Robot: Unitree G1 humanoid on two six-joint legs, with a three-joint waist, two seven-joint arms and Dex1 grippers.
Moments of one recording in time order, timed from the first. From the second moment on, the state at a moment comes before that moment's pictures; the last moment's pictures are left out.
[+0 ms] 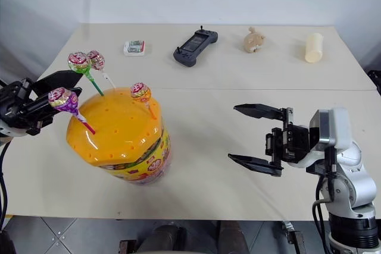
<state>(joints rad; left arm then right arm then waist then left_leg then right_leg) -0.34 0.87 0.53 -0.22 -1.14 0.68 -1.01 -0.20 -0.62 -0.24 -0.39 0.89 0.15 1.27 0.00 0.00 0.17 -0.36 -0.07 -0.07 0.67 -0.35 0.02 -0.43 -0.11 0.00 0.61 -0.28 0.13</state>
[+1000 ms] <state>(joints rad) -0.56 0.84 0.52 -0.02 -1.31 0.84 -1.07 -0.26 -0.63 -0.28 -0.51 1.04 0.22 1.15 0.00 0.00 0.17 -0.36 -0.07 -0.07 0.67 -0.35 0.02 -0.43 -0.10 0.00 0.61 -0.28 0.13</state>
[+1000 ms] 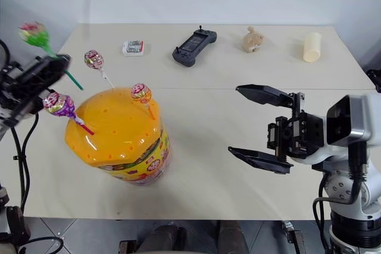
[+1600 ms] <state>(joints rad) 0.20 1.02 0.75 0.21 -0.79 0.71 -0.96 -0.31 -0.61 -0.23 -0.40 0.94 0.19 1.33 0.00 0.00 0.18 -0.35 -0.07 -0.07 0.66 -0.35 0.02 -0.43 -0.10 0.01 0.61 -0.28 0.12</state>
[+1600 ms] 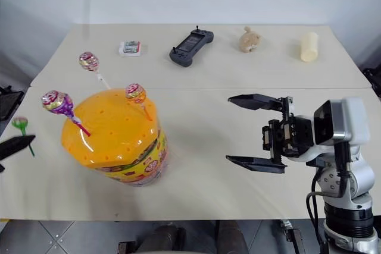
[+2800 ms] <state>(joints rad) -0.47 0.93 0.52 0.01 -0.95 0.71 -1.17 -0.32 -0.66 -0.38 -0.41 0.97 0.20 1.17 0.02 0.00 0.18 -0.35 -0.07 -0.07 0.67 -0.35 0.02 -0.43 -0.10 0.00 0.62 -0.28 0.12</state>
